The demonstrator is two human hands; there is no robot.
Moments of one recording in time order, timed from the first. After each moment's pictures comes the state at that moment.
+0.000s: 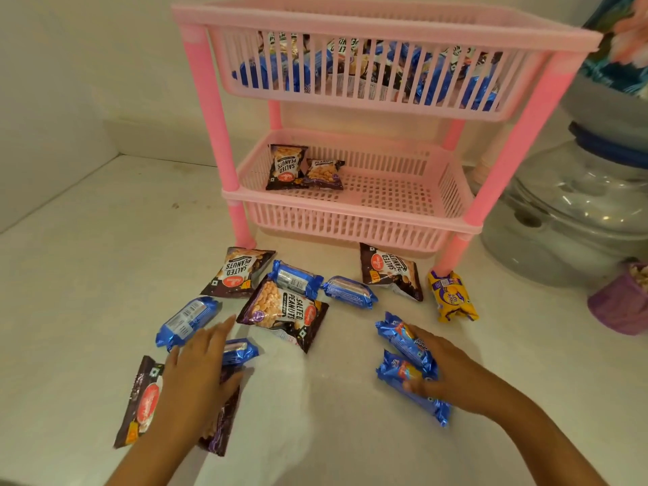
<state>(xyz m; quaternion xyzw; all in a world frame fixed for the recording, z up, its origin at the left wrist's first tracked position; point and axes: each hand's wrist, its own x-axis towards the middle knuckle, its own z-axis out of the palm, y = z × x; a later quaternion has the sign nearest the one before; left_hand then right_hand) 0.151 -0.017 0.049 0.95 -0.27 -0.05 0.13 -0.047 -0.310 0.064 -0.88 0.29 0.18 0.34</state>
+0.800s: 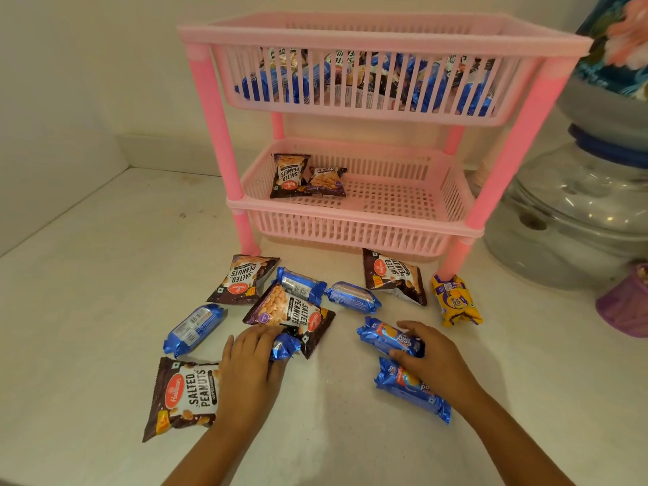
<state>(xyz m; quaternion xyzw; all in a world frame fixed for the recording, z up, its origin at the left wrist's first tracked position) 0.134 -0.065 0.018 0.92 -0.31 0.03 0.26 -0.014 -0.298 0.041 -0.86 0.36 -0.02 0.35</state>
